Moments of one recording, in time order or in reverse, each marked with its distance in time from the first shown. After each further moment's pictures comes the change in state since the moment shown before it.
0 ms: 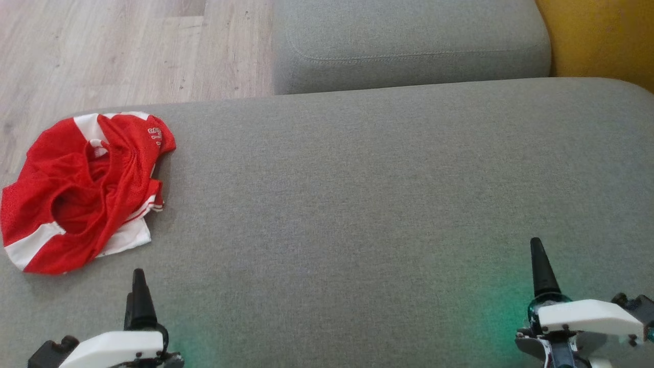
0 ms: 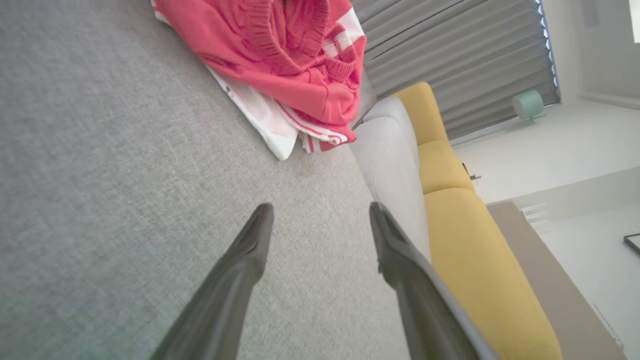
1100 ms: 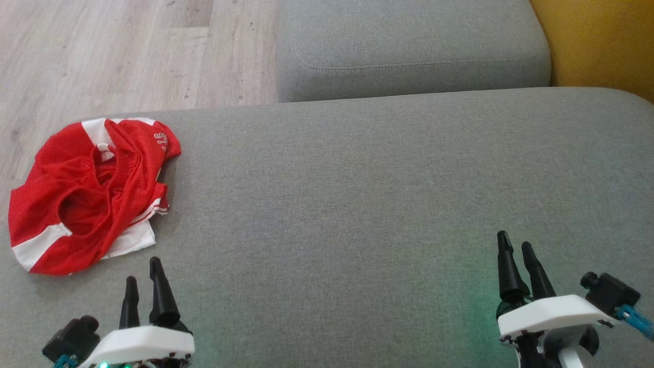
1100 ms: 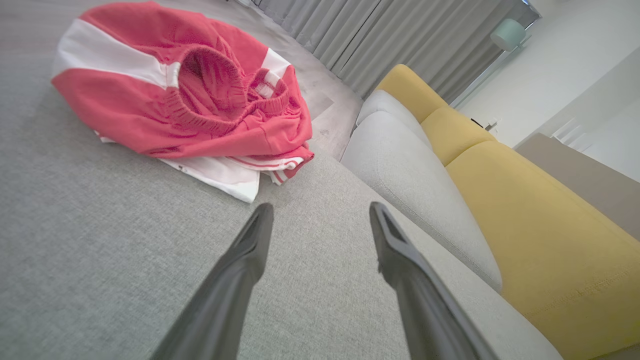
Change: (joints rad) left arm 0.021 0.001 -0.065 -0.072 0.431 0.076 -0.097; right arm 0.000 -0.001 0.087 -0.033 -0.463 0.000 -0.094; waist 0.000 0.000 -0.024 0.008
